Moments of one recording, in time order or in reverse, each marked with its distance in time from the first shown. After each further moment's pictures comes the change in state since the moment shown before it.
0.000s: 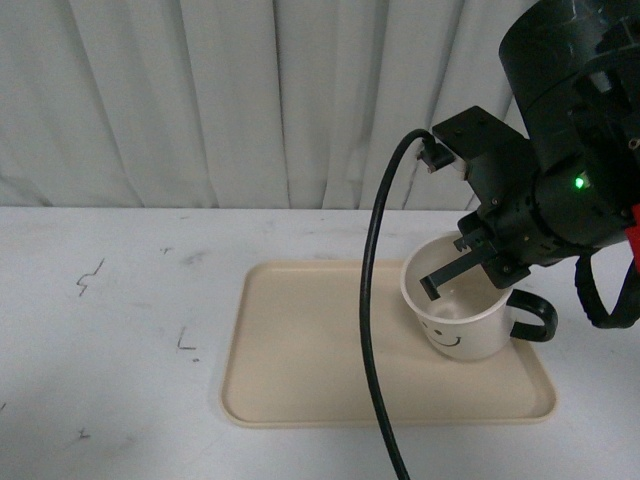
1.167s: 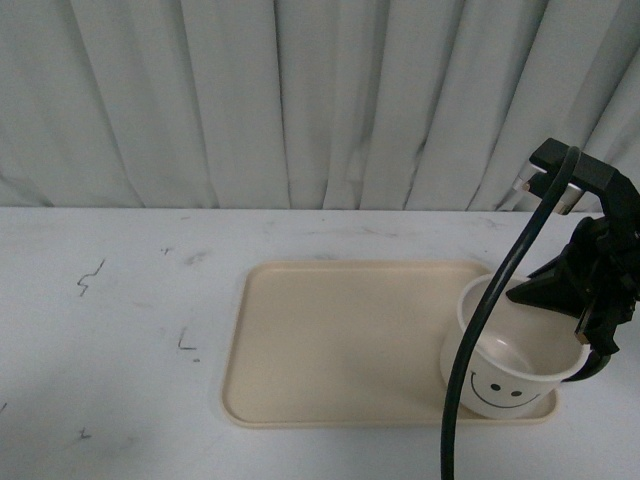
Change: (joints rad) left arm 0.000 0.000 0.000 0.000 0.000 0.000; right arm -0.314 0.008 -0.038 -0.120 -0.759 -0.449
